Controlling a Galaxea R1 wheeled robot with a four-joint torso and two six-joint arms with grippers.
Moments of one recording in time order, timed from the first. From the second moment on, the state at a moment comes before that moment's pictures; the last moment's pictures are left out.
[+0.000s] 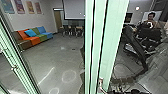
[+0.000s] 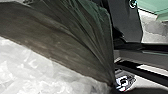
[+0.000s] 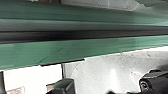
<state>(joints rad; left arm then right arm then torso) 1.39 2.88 -2.53 -0.37 0.17 0.41 -0.70 2.47 -1.91 1.13 -0.57 -0.24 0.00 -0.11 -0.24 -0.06</state>
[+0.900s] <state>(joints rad) 1.39 2.88 -2.53 -0.37 0.17 0.41 -0.69 2.45 -1.89 1.15 -0.49 -0.18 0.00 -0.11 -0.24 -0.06</state>
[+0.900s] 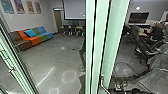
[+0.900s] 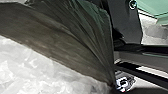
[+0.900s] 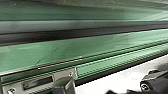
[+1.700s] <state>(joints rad) 1.39 2.88 -2.53 -0.37 0.17 0.41 -0.73 2.31 -1.68 1.11 -0.47 -0.19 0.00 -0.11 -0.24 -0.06</state>
